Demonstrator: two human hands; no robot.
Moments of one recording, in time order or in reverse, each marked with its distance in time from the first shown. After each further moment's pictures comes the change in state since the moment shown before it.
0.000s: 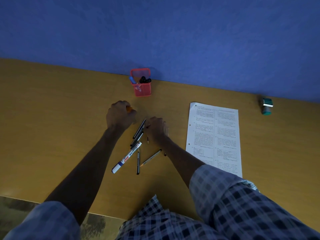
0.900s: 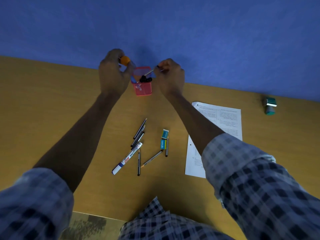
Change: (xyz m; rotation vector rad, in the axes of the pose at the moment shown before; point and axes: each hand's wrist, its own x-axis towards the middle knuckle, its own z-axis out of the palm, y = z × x) left_hand 0.073 0.052 -0.058 -0.243 0.386 0.432; right_hand 0.073 -0.046 -0.118 0.531 0.527 -0.095
